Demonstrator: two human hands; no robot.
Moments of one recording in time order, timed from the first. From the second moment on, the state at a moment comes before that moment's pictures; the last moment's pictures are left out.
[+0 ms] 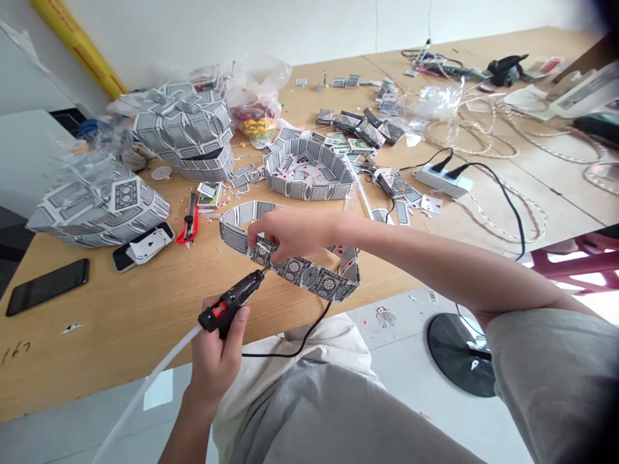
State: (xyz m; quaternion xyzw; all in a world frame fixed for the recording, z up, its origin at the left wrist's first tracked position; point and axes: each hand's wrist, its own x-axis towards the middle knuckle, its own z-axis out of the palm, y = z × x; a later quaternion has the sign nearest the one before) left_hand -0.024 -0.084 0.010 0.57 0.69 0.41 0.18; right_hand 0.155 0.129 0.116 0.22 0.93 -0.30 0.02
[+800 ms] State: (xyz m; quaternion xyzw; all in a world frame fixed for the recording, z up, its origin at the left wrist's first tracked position) left_hand -0.015 -0.084 0.011 0.67 0.67 0.32 -0.03; right_hand 0.152 0.128 0.120 0.22 0.93 -0.28 0.04
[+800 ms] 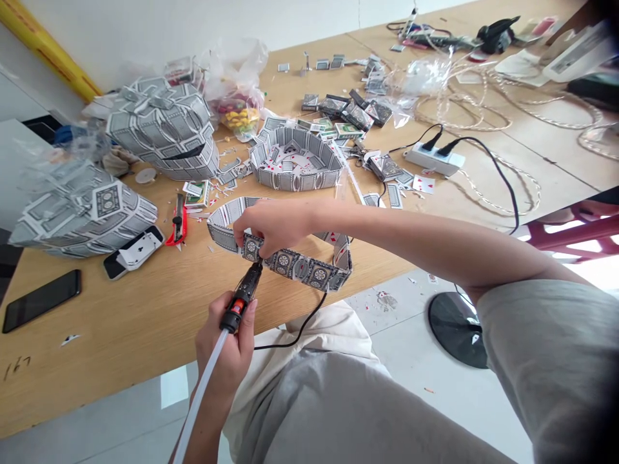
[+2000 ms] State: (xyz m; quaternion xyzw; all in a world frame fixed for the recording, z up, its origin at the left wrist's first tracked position) left_hand -0.006 -0.094 0.010 0.65 0.69 0.32 0.03; right_hand 0.156 0.132 0.118 0.23 0.93 -0.28 0.03
